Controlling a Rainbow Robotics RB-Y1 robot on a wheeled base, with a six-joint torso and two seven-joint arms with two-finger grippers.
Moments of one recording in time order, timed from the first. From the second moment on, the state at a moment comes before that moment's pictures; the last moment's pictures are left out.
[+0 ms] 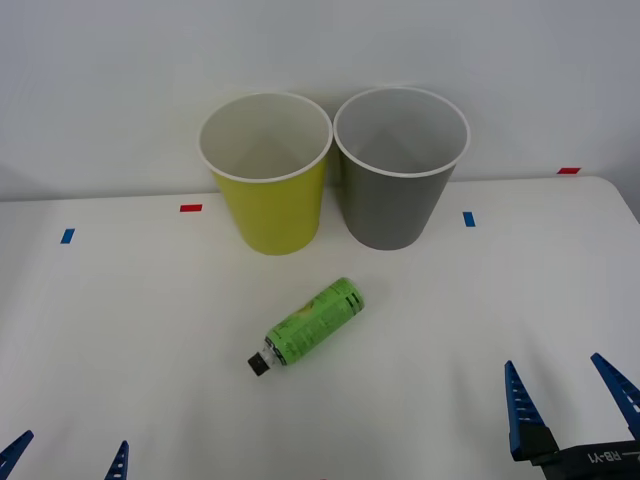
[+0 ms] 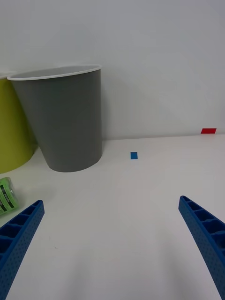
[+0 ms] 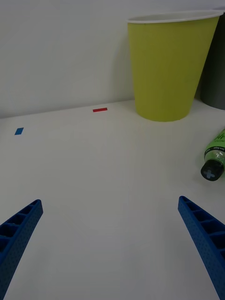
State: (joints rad) right arm 0.92 -0.40 0.17 -2.17 -0.15 -0.39 1.43; left arm 1.16 0.52 -0.19 -2.19 0.31 -0.47 -1.66
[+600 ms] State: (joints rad) right arm 0.92 -0.40 0.17 -2.17 -0.15 -0.39 1.43; left arm 1.16 0.52 -0.19 -2.19 0.31 -0.47 -1.66
